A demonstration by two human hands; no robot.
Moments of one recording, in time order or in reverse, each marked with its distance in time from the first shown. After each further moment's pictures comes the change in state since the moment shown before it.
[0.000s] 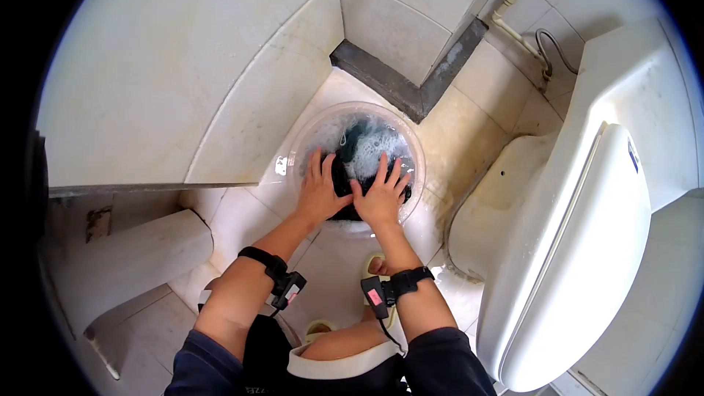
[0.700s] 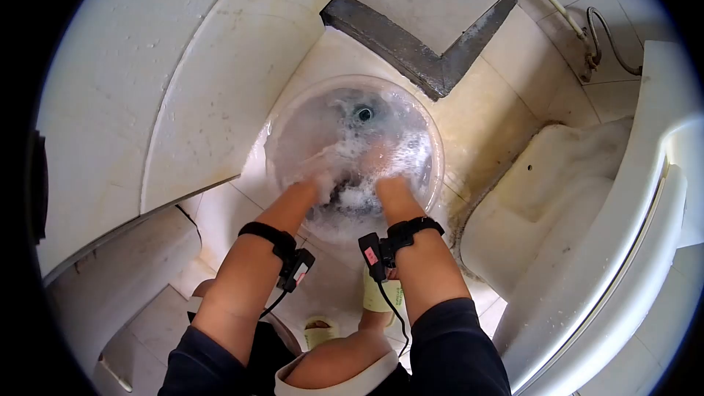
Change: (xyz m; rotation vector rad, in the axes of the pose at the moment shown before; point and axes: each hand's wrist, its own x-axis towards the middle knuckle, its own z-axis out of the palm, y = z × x) left_hand 0.059 -0.042 0.052 -0.149 -0.674 -0.290; right_hand 0.103 0.020 0.053 -0.274 -0.533 0.040
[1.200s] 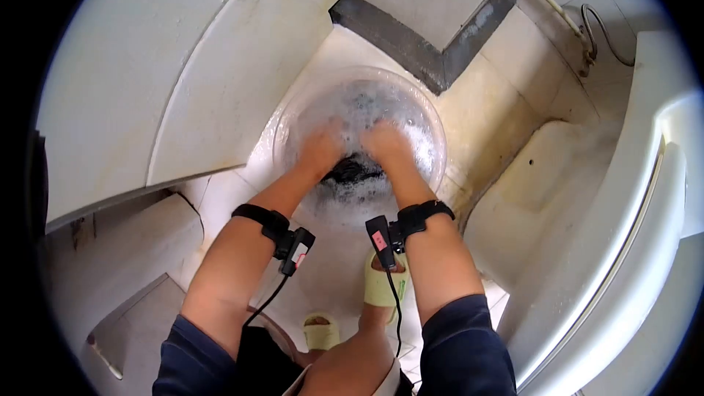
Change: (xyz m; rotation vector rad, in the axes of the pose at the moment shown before) left_hand -0.013 0.027 -0.022 -0.009 0.404 0.155; right_hand -0.008 -0.001 -0.007 0.117 0.271 -0.018
